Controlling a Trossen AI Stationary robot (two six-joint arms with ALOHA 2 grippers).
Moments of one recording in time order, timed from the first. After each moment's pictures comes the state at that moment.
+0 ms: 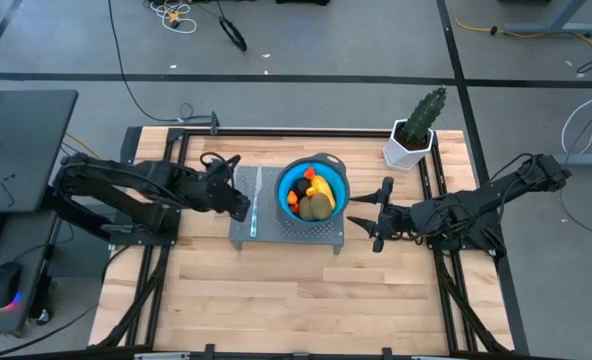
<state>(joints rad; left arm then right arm) -0.19 1.23 1.33 -1.09 -0.47 -1.11 0.39 0.95 0.67 -0.01 0.63 -0.49</state>
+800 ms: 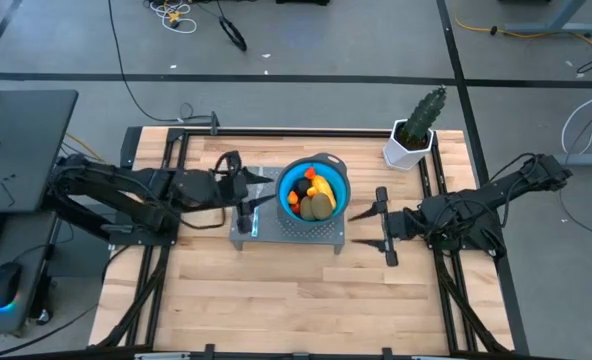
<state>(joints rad) -0.20 1.15 1.14 -0.25 -0.49 0.10 0.39 0.92 0.67 0.10 0.29 -0.20</state>
